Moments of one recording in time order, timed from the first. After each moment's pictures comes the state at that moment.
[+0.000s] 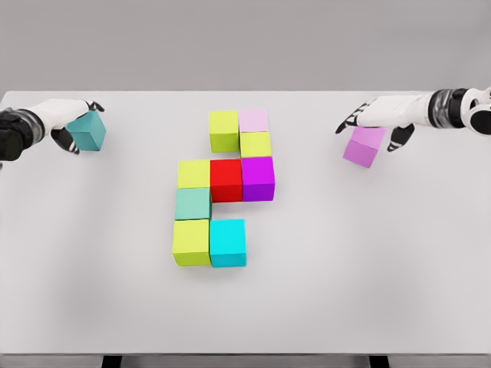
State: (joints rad) left arm -0.91 0.71 -1.00 -1.05 -0.35 0.11 -0.35; right arm -1.02 -0.63 0.91 -0.95 0.52 -0.61 0.61
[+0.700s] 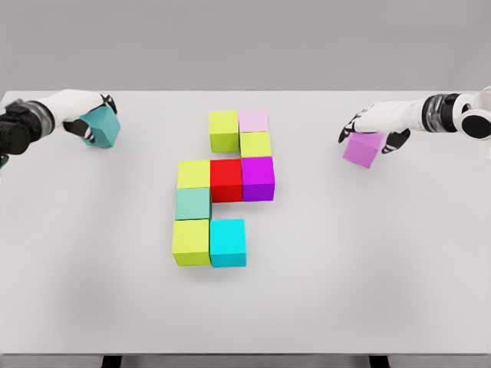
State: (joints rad) left arm -0.93 0.71 -1.00 -1.12 -0.34 0.08 -0.36; right arm -1.02 -0.61 0.91 -0.92 0.57 -0.61 0.61
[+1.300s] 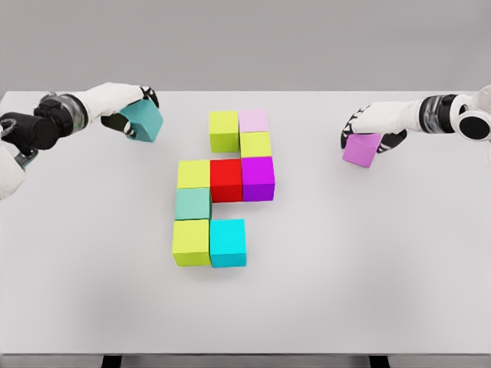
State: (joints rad) left arm -0.96 0.66 -1.02 -1.23 -0.25 0.08 -0.36; right arm -1.01 -0.61 0.91 -0.94 0.57 -0.61 0.61
